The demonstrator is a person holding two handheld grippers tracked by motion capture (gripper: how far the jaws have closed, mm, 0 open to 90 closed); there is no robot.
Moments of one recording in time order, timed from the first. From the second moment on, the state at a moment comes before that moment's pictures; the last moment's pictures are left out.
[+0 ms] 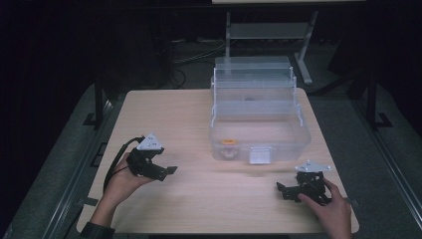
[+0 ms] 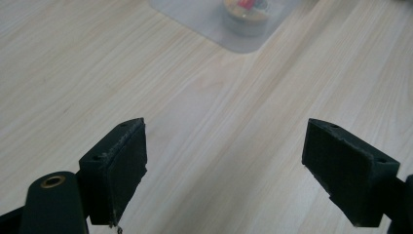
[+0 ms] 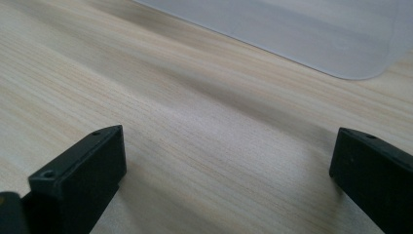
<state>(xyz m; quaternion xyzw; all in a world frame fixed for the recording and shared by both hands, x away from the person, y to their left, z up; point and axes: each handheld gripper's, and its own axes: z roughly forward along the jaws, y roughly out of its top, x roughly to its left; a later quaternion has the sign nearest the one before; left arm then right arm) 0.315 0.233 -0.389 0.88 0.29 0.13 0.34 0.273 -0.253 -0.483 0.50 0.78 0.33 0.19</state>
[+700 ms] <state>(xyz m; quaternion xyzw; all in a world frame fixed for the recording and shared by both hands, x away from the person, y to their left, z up) 0.274 0.267 -0.435 0.86 0.33 0.15 0.35 0.273 -0.253 -0.483 0.50 0.78 0.33 0.19</state>
